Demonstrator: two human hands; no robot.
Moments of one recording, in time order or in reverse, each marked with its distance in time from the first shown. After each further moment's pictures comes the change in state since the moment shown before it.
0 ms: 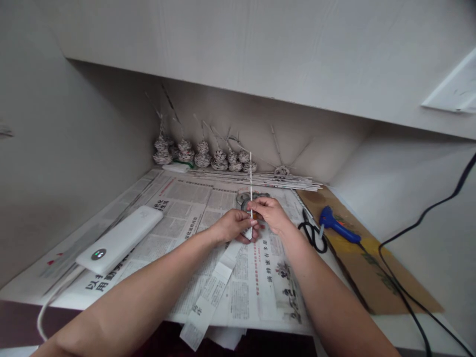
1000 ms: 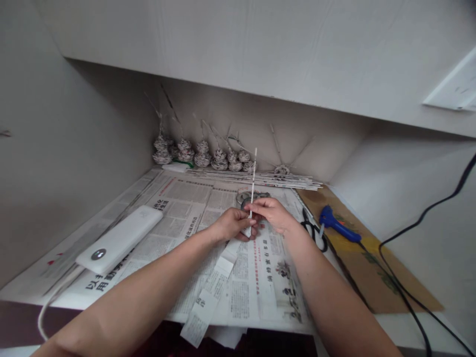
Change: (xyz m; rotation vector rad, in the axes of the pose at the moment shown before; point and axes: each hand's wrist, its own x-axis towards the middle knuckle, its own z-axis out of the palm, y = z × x) left_hand -0.002 0.004 0.002 -0.004 0.068 -0.013; right_hand -0.006 -0.008 -0.003 -0.011 -0.171 0.051
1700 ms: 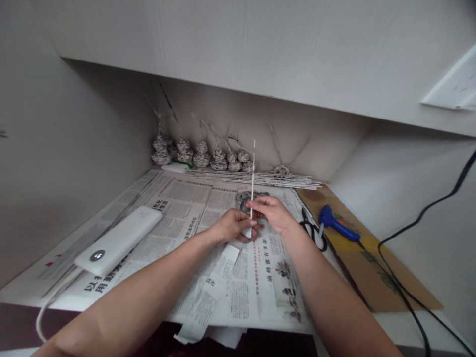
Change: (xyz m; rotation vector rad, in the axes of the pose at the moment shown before) left_hand 0.000 0.000 0.002 0.002 -0.006 -0.013; right_hand 0.000 -0.003 -0.001 0.085 0.084 -0.043
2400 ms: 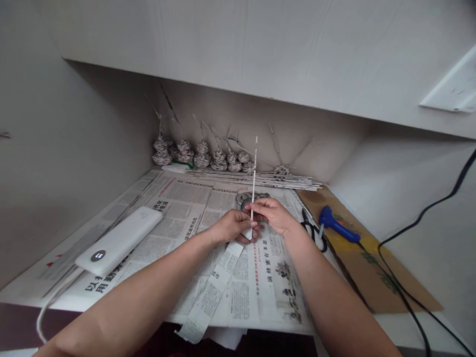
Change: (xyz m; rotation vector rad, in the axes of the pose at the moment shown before) left_hand 0.001 -0.003 -0.003 -0.010 -0.049 0.010; right_hand -0.003 0.000 -0.005 0.003 -0.141 0.036
